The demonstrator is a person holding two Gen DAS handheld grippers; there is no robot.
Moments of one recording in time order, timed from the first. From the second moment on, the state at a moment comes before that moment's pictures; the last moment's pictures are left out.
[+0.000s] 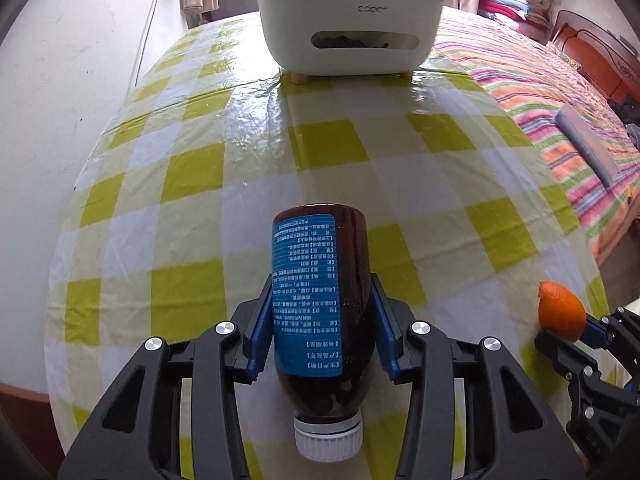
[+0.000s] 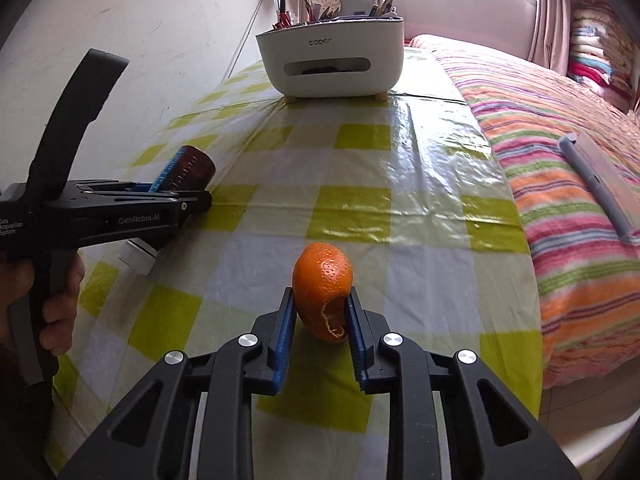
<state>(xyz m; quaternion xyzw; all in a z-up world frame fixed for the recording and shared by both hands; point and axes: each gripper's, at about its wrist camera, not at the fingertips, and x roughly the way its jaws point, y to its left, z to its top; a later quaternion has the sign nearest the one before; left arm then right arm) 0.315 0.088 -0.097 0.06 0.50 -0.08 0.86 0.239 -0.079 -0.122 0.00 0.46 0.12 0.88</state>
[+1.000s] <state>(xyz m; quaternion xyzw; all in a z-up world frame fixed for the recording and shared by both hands) 0.169 0.041 -0.073 0.05 0.46 -0.17 0.87 0.116 -0.131 -0.084 0.02 0.42 0.11 0.90</state>
